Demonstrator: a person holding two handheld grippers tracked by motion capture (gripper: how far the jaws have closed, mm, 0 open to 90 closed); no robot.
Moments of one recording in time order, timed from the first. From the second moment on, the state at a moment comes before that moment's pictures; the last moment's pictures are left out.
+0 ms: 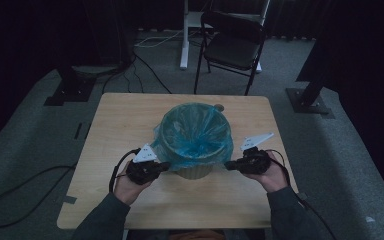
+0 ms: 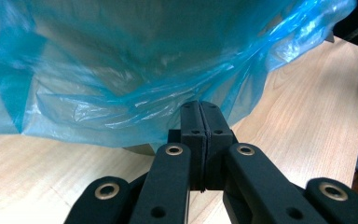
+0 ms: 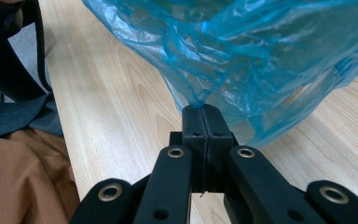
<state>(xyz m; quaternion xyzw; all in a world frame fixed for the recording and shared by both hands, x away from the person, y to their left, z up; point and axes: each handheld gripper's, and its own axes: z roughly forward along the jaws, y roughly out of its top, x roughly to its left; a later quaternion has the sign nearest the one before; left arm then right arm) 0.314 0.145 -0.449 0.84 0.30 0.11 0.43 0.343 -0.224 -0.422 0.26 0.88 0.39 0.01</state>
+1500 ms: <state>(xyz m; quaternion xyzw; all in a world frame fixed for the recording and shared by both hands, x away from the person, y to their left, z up) 0.320 0.175 -0.437 0.80 0.35 0.08 0.48 0.349 -0.252 -0.415 0.29 0.86 0.42 0.02</state>
